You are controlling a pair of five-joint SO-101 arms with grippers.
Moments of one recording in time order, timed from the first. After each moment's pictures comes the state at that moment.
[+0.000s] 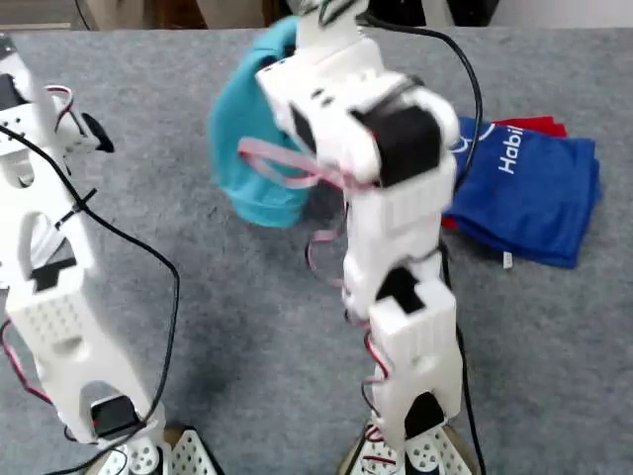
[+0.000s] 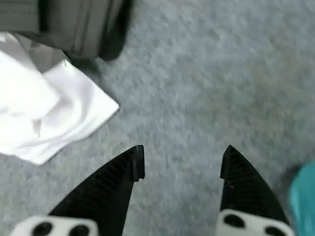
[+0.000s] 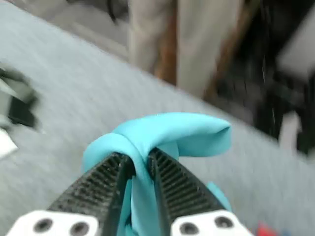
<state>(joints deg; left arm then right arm) -23.4 29.6 -49.9 100.3 3.3 -29.5 27.2 -92.9 101.7 -0.8</state>
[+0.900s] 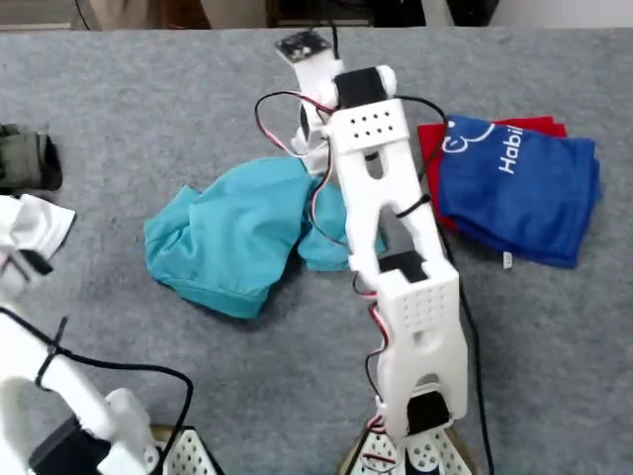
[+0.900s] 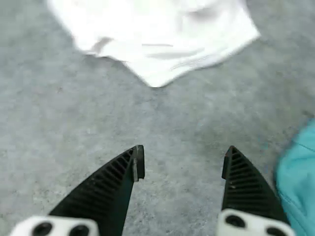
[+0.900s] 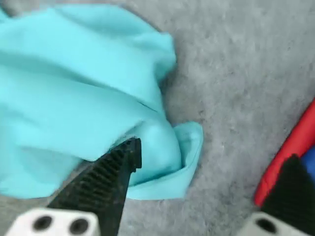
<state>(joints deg) -50.5 -27.8 34.3 68.5 -12.2 -21.3 37.1 -53.9 101.3 3.8</state>
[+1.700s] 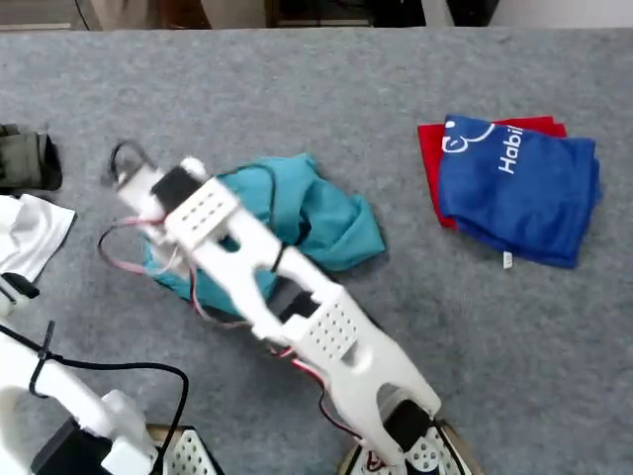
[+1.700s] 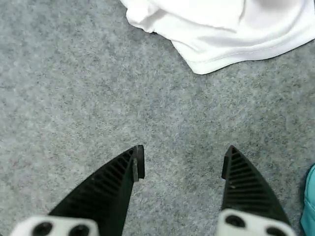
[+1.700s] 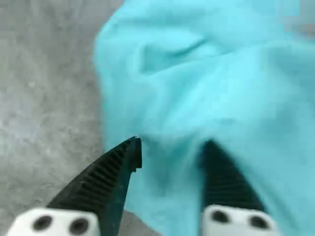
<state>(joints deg) -56.7 -28.3 37.5 68.3 -12.4 -50.3 52.7 -60.1 101.1 -0.4</state>
